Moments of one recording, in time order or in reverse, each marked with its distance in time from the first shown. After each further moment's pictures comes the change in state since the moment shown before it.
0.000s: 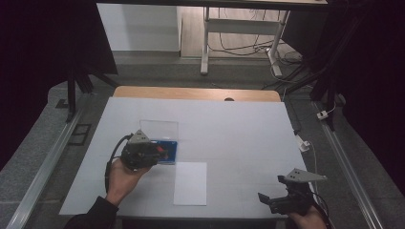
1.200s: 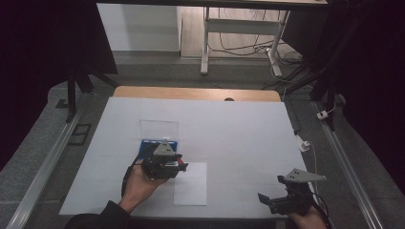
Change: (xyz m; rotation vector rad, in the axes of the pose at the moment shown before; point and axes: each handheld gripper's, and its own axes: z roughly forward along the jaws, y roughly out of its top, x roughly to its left) left arm -0.051 0.012 0.028 0.082 -0.111 0.158; right arm 0.001 0.000 0.001 0.005 0.001 -0.004
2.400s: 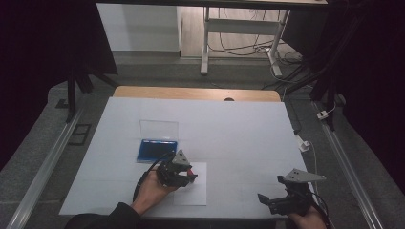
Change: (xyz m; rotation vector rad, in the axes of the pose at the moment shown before) left arm -0.014 -0.011 0.051 0.124 -0.040 0.048; right arm 0.001 0.000 0.000 0.004 -0.001 -0.007
